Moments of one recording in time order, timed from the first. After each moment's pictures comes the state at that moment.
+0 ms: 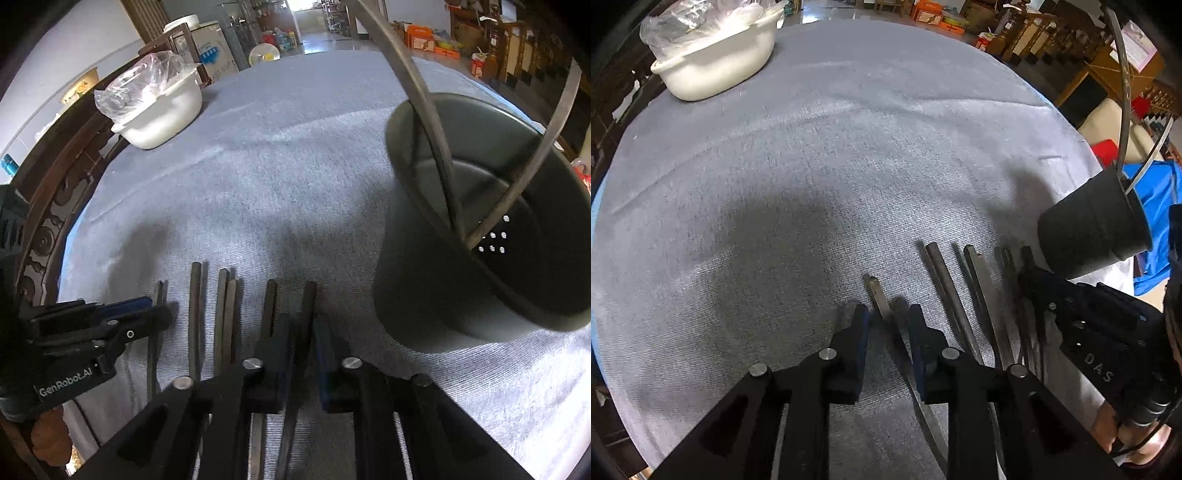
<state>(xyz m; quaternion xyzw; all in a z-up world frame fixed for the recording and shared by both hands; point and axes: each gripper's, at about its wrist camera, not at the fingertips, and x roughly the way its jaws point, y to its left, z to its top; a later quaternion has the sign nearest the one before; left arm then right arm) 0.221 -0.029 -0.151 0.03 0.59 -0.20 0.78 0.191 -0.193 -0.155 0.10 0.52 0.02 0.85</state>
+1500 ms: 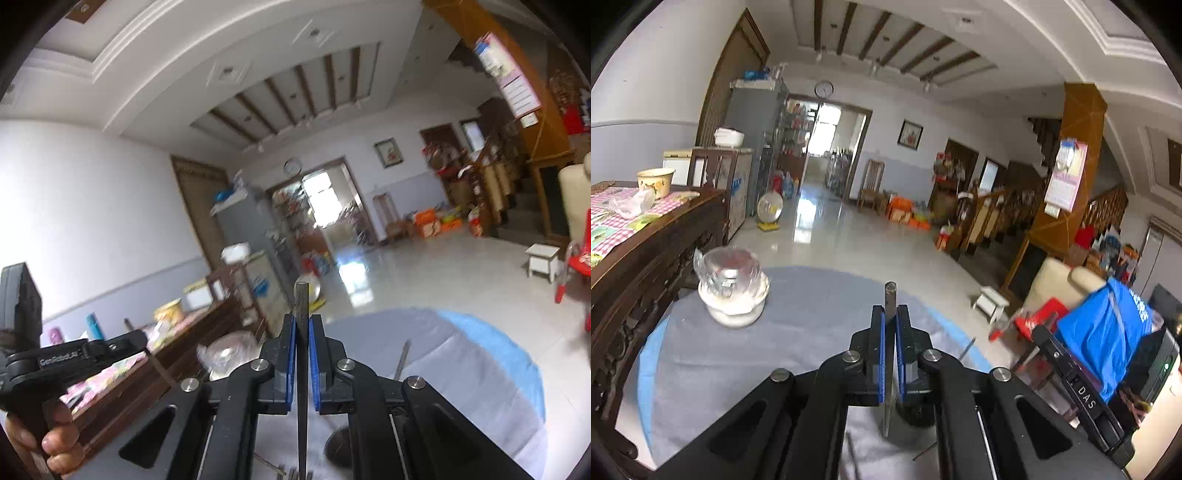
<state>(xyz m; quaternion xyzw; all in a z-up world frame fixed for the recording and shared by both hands) 0.114 -0.037 0.124 -0.10 0.21 -0.23 0.94 0.039 -0.297 0.089 0.17 0.05 0.02 0.98</state>
